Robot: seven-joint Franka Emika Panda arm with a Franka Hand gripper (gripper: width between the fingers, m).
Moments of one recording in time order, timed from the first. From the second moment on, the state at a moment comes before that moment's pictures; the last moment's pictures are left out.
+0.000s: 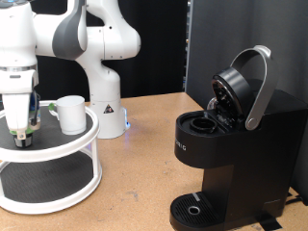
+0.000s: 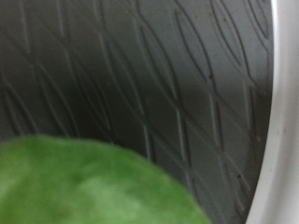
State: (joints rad) arm -0.11 -0.29 -0.58 -2.67 -0.27 2.52 -1.25
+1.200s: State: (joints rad) arm -0.04 -0.43 -0.54 -2.56 -0.02 2.16 -1.27
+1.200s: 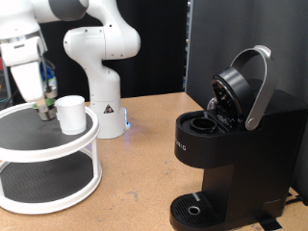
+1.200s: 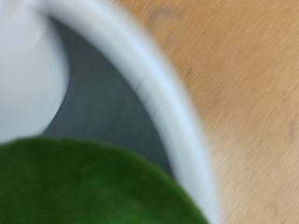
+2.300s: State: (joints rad) arm 0.12 -0.45 -0.44 -2.52 0.35 2.22 -1.11
